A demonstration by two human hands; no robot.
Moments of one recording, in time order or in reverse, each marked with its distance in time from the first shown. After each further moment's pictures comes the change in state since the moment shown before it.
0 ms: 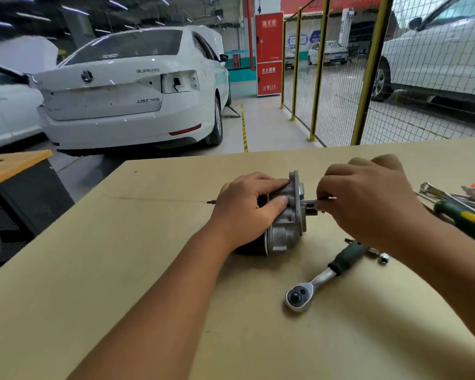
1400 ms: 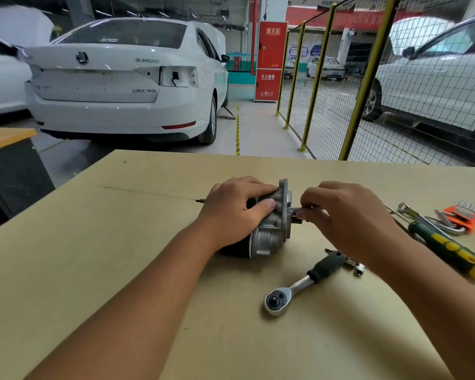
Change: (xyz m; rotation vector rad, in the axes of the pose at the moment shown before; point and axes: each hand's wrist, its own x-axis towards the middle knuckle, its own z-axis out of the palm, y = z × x) left_hand 0.000 0.002 -0.002 0.013 -0.002 0.005; right_hand 0.000 0.002 0.001 0.206 -0.067 -0.048
